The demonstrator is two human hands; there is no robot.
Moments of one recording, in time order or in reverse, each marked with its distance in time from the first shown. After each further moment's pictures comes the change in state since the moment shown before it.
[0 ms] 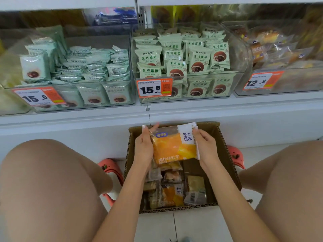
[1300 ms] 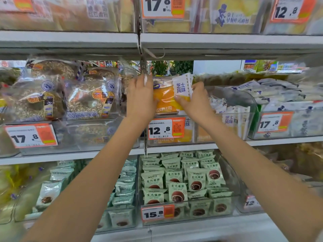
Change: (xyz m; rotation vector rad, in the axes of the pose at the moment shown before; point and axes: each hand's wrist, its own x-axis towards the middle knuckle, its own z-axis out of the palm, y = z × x) left_hand 0.111 0.428 0.028 1.098 0.460 1.049; right_hand 0.076 -0.423 0.106 -0.670 0.186 -0.934
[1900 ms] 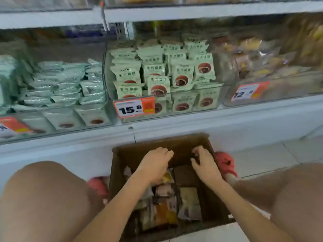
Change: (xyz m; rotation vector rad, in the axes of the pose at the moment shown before) left_hand -0.399 0.011 0.184 -0.151 -1.005 0.368; right_hand -0.393 0.275 0.070 -0.212 -0.520 0.412
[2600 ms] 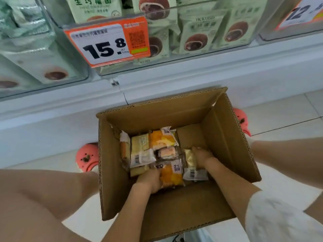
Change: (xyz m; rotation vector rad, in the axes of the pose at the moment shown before) left_hand -0.057 -0.003 0.164 -0.407 -0.787 -0.436; right_hand -0.007 0.110 0.144 -0.660 -0.932 0.227
